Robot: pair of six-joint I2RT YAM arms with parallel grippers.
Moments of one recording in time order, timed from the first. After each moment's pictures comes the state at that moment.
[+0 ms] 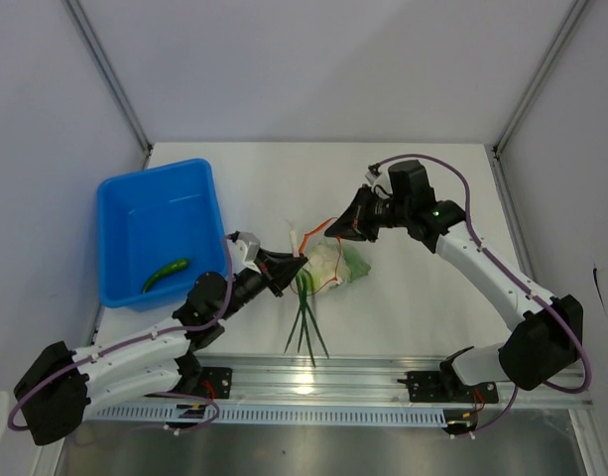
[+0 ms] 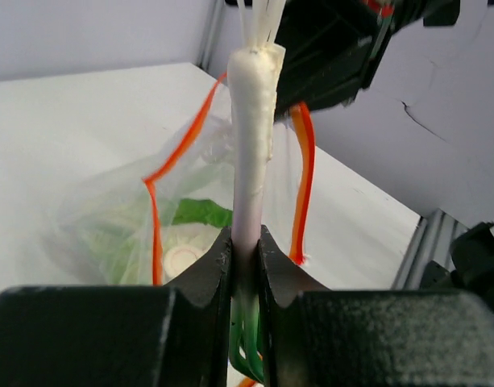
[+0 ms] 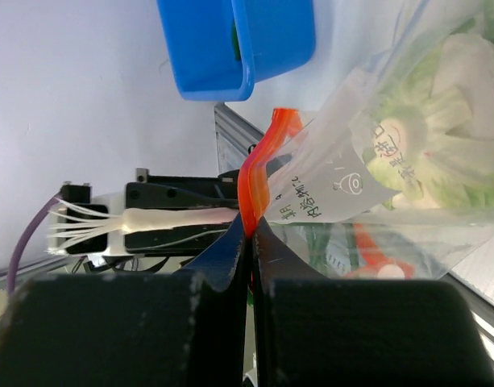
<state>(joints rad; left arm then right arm) -0.85 0.88 0.27 0.76 0.03 -0.36 0.50 1.38 1.24 -0.46 -0.64 0.99</state>
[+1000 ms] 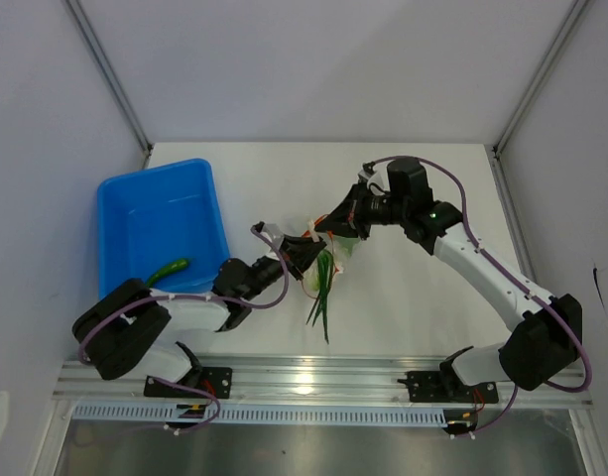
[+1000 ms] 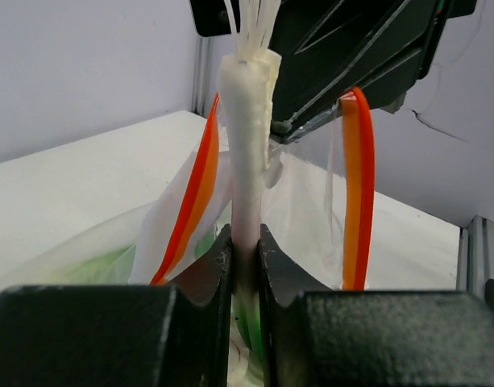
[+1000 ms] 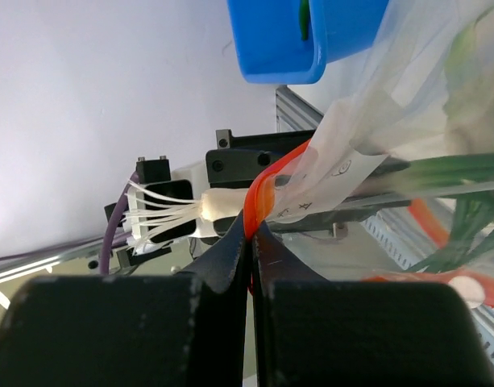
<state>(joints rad) -0.79 1.38 0.37 1.30 0.16 -0.23 0.53 1.38 1.24 -0.33 -0.73 1.18</state>
